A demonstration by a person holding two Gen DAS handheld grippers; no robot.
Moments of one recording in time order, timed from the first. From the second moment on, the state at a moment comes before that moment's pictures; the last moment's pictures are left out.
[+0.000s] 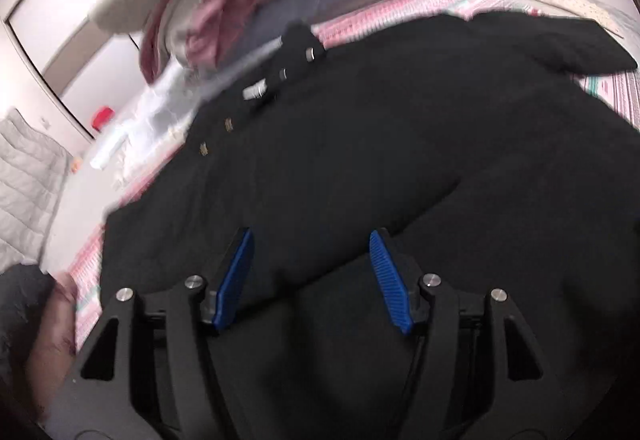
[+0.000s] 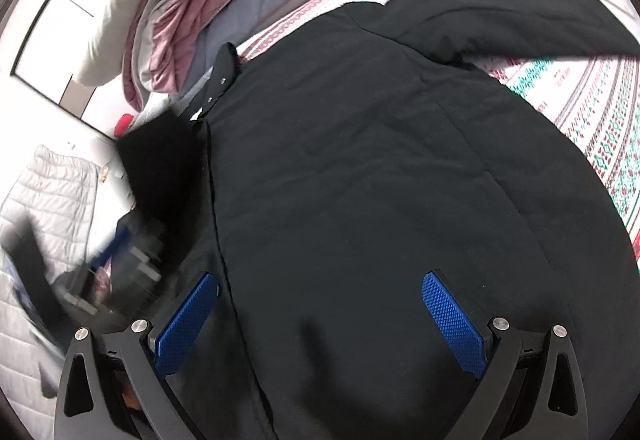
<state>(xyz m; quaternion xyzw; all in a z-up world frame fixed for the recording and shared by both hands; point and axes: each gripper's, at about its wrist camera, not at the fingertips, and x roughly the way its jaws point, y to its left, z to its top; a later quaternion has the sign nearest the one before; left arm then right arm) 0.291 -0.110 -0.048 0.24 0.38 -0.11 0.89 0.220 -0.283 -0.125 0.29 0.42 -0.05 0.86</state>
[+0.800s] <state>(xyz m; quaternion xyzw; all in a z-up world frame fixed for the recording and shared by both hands) 0.165 0.125 -0.025 -0.24 0.47 0.07 0.85 0.182 -0.384 -0.106 0.42 0.30 -0.08 0.85</state>
